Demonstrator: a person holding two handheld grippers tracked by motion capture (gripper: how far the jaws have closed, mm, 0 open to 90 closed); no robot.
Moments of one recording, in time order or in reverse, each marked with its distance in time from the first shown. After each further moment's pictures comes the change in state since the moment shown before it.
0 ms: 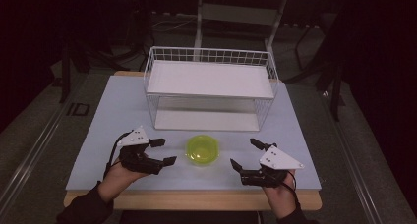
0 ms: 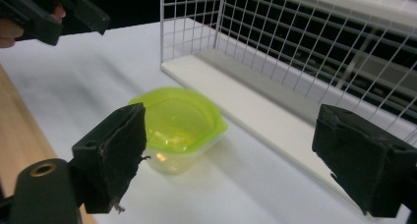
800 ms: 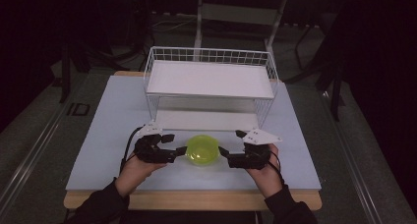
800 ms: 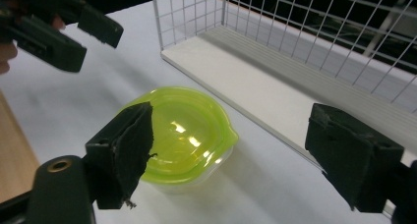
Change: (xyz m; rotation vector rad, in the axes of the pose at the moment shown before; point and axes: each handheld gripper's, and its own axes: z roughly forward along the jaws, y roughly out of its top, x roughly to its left) left arm 0.008 0.008 0.043 0.040 0.101 -0.158; right arm -0.014 0.014 0.059 0.143 0.064 0.109
